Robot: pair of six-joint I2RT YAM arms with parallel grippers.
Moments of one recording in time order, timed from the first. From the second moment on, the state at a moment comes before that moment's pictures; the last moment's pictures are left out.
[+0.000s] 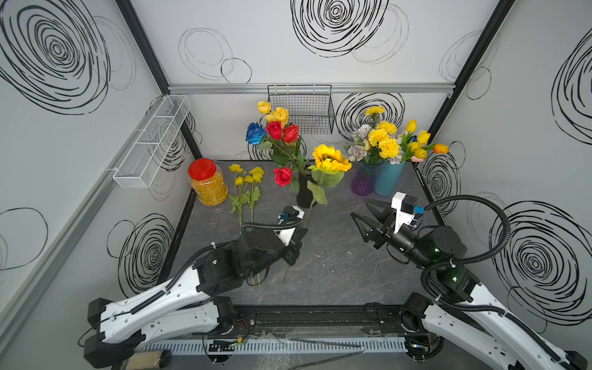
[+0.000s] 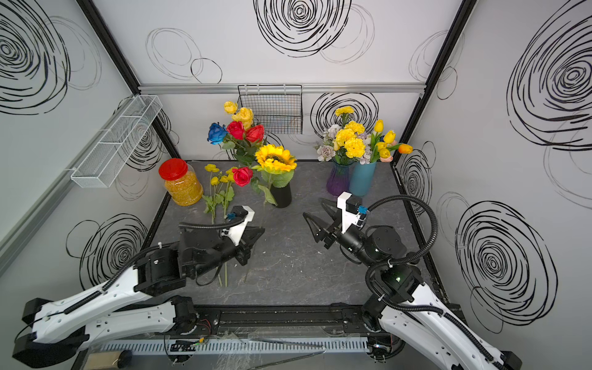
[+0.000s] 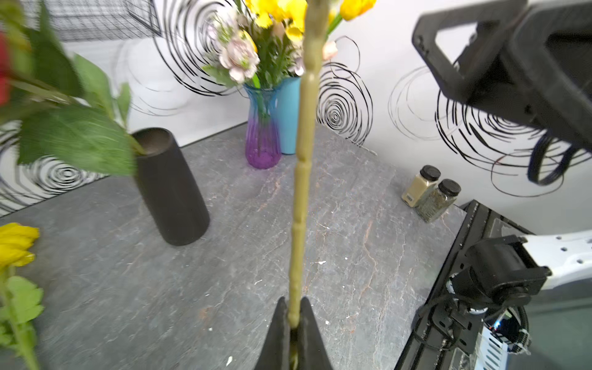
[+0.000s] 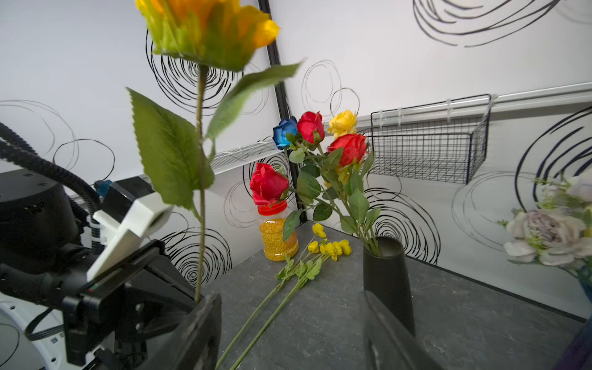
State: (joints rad) left arm -1.07 0.82 0.99 -0.48 -0.30 -0.22; right arm 0.78 0.60 0.72 0.06 -0.09 0.16
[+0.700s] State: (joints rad) left arm 0.02 0.90 1.00 -0.77 0.08 -0.25; right arm 0.71 0.64 0.65 0.06 -0.02 0.18
